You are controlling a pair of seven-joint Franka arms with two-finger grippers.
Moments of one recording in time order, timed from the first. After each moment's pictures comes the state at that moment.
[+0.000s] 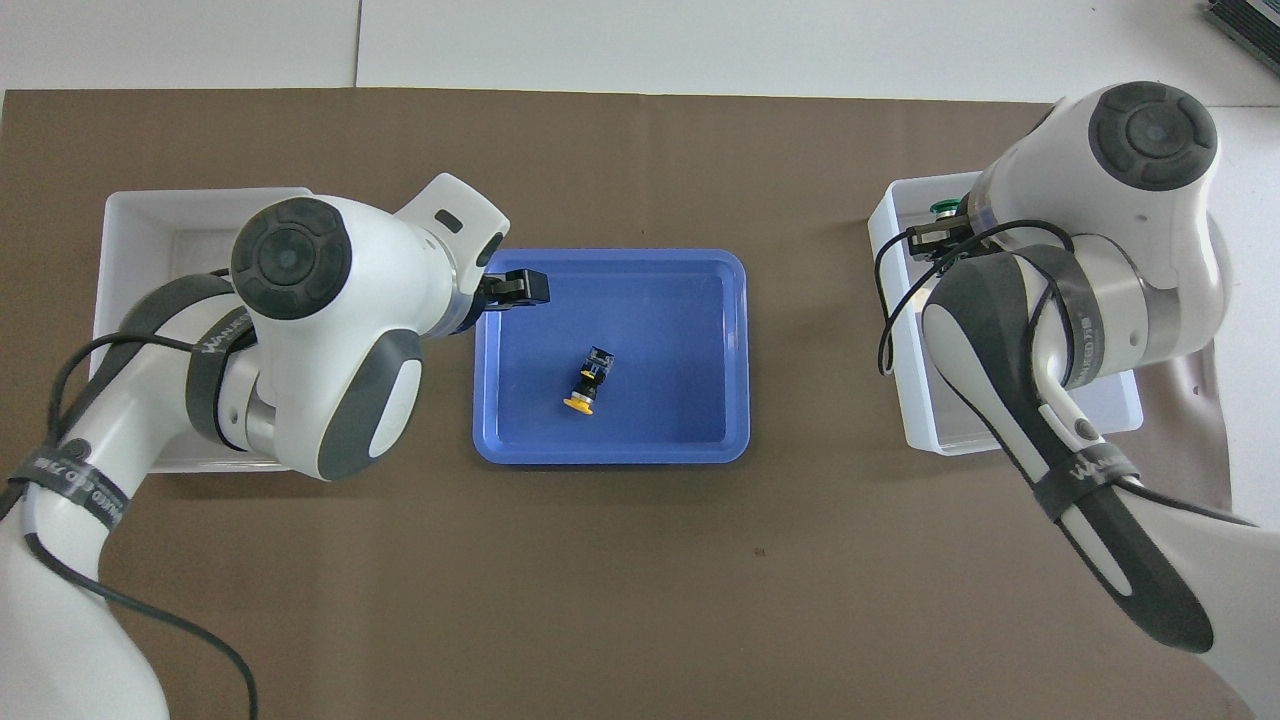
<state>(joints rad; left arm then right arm) -0.31 0.23 -0.17 -1.84 -0.02 2.28 -0.50 0.02 0.32 0.11 -1.66 -0.18 2.09 0.06</state>
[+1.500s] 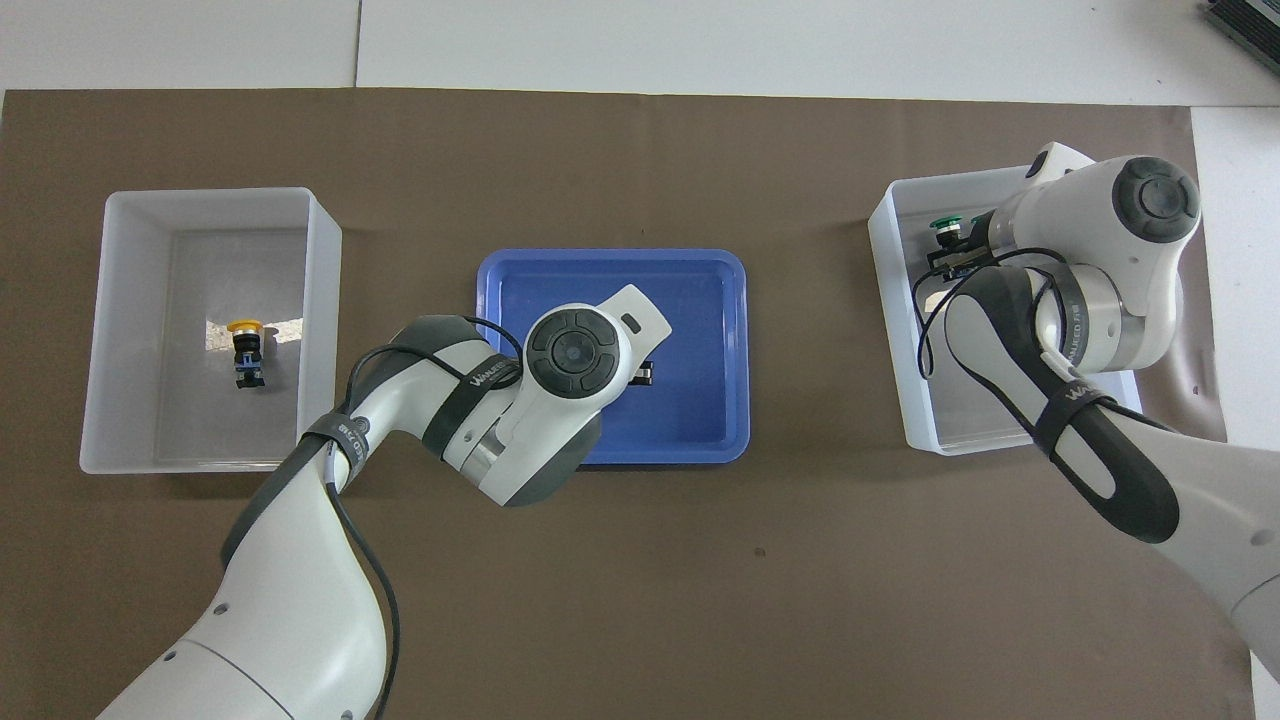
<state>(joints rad) -0.50 0.43 -0.17 -1.84 0.17 2.34 -0.63 -0.10 0.49 0.11 -1.75 -0.10 2.42 -0.24</state>
